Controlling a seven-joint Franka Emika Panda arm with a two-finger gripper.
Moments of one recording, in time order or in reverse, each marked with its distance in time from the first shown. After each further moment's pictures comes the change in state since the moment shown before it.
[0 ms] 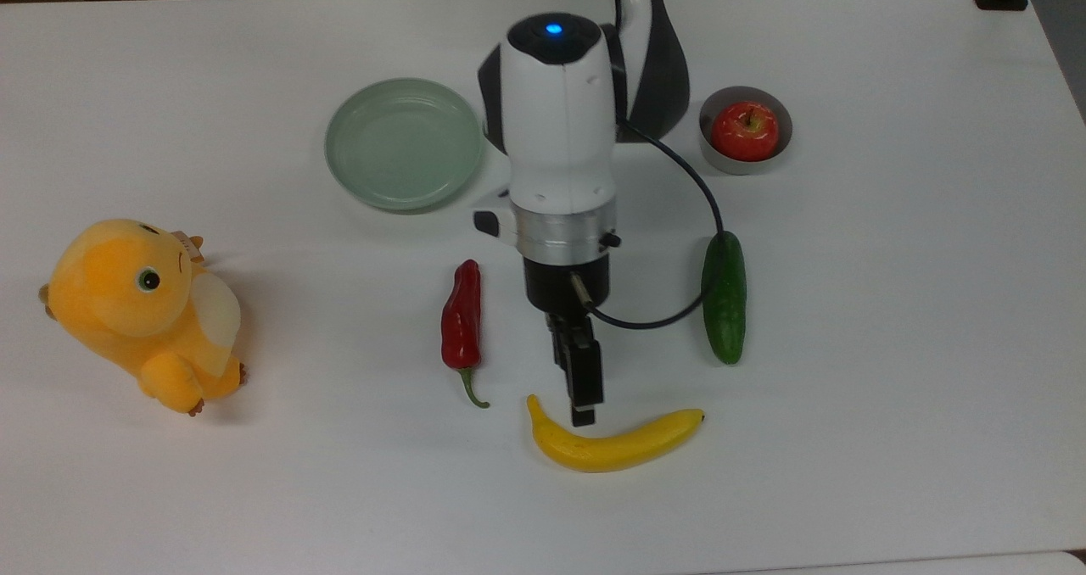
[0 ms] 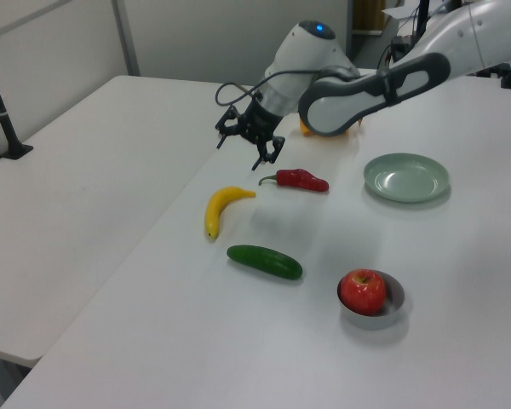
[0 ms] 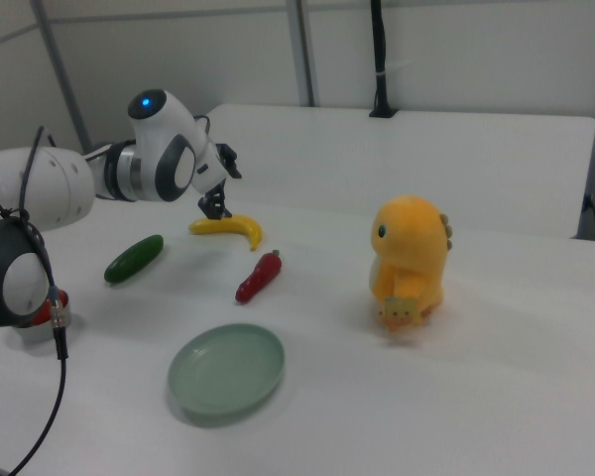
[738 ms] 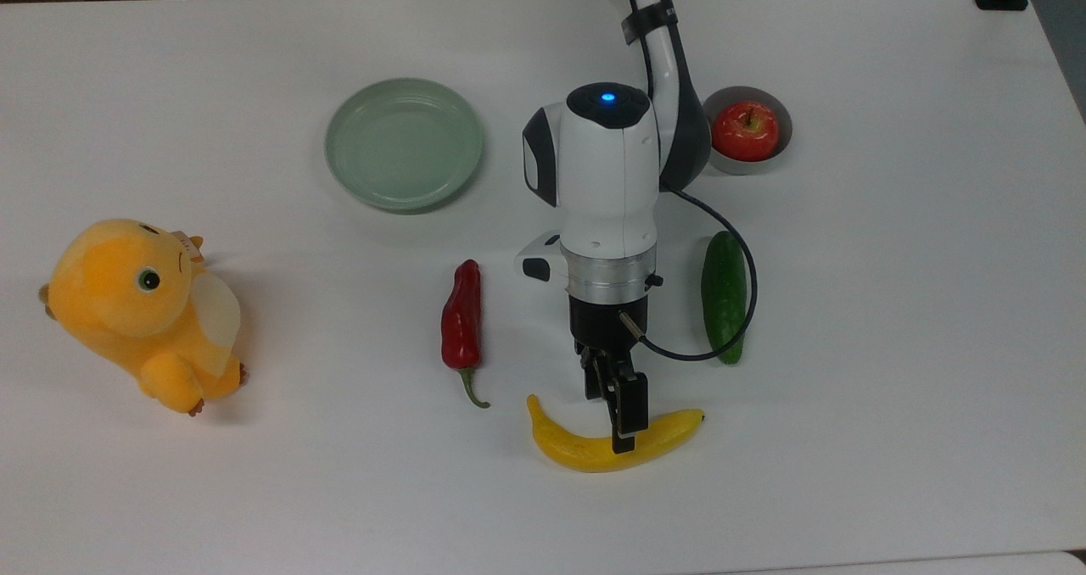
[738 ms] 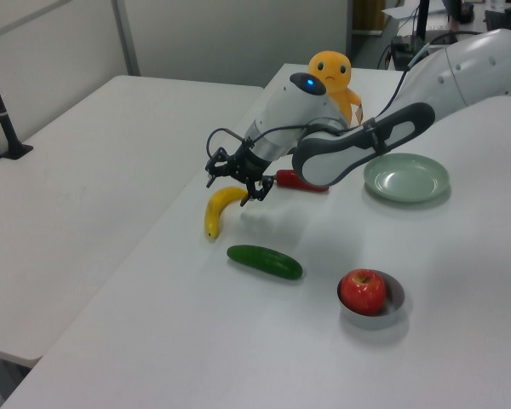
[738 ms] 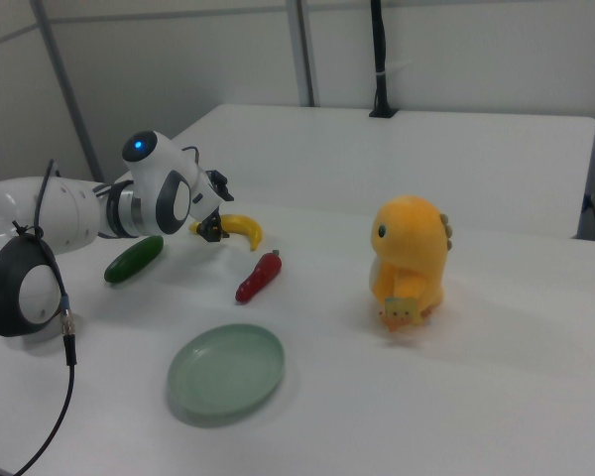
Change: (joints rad) arm 0.077 0.142 -0.049 0.040 -0.043 0.148 0.001
